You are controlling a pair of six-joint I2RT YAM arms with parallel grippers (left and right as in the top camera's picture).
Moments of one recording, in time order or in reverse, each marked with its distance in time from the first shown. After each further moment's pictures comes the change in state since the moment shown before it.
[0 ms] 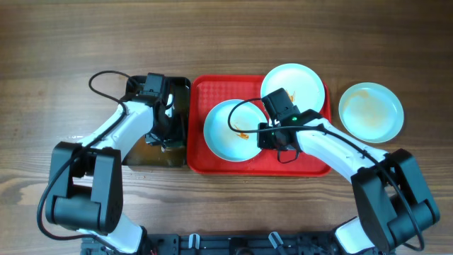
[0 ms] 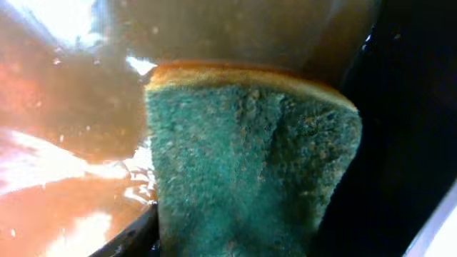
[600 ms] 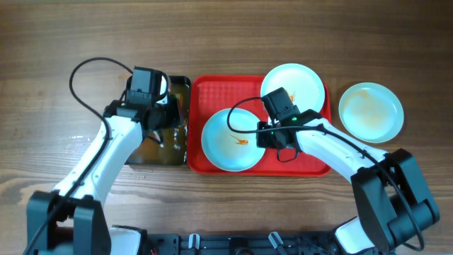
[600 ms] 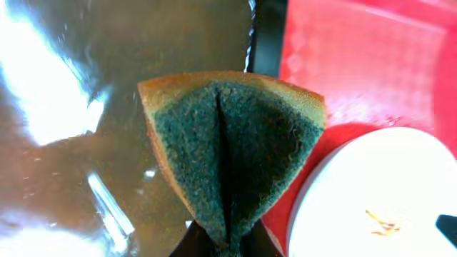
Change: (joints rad) left arm 0.000 -0.246 -0.024 0.127 0.010 -0.006; right arm 0.000 0.000 0.000 0.032 0.003 -0.019
